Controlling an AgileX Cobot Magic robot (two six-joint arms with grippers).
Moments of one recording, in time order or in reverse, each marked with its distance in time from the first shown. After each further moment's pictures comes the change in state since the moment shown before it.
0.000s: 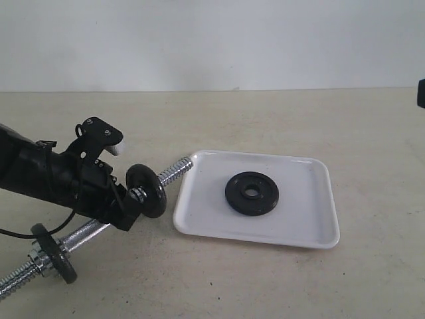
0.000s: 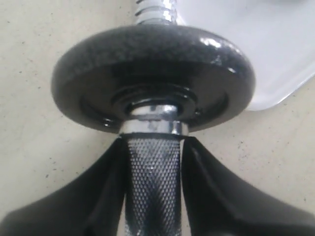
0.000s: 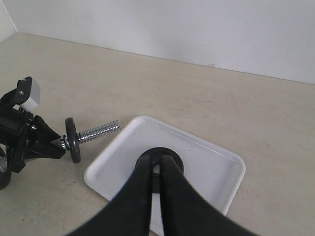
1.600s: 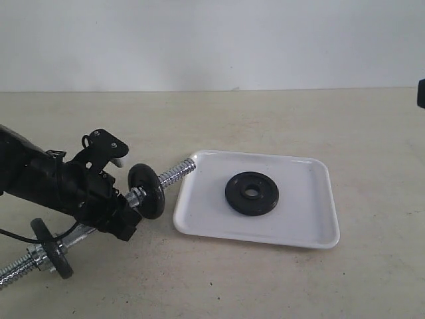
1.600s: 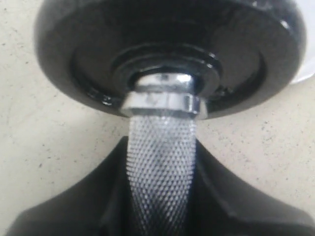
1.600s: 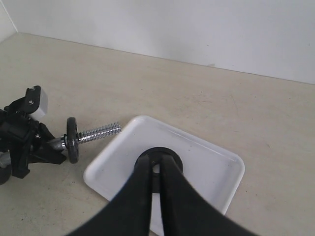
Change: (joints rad) left arm 0.000 0.069 -0.015 0.078 -0.018 -0.044; right arm 0.000 0.000 0.000 -0.005 0.000 0.000
